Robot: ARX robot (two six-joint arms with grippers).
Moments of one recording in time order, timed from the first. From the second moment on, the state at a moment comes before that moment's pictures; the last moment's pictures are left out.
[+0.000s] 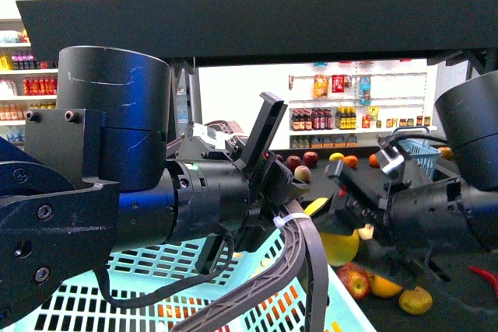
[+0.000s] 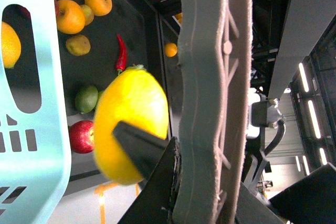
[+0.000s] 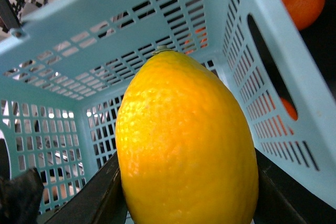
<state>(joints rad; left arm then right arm) -0.46 1.85 1.07 0.61 0.44 -1.08 0.19 1.79 1.03 0.30 -0.41 0.68</state>
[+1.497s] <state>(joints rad) -0.45 1.87 1.08 0.61 0.44 -1.08 -0.08 1.98 1.10 0.51 -0.37 0.44</state>
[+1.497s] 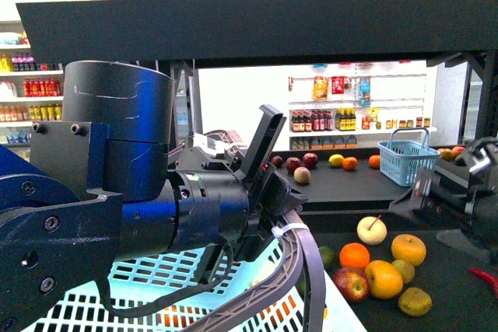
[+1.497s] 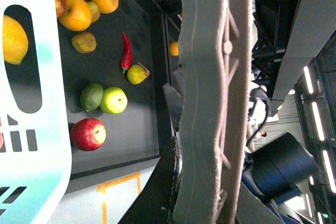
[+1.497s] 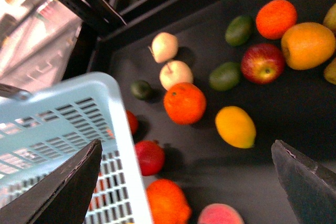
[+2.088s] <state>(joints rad) -0.45 1.87 1.08 0.61 0.44 -1.08 0.04 2.63 1.69 0.33 -0.20 0.01</state>
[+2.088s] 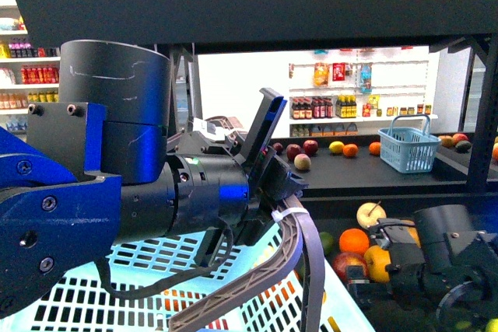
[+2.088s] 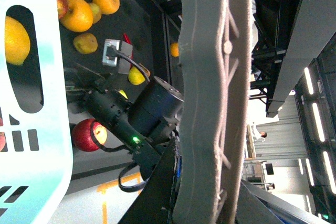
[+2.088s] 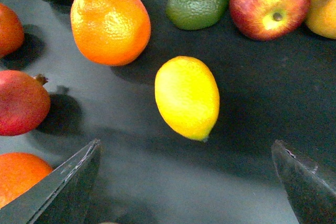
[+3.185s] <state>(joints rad) -0.45 1.87 1.08 0.61 0.44 -1.08 0.10 3.31 2.77 -0.10 -0.03 -0.09</state>
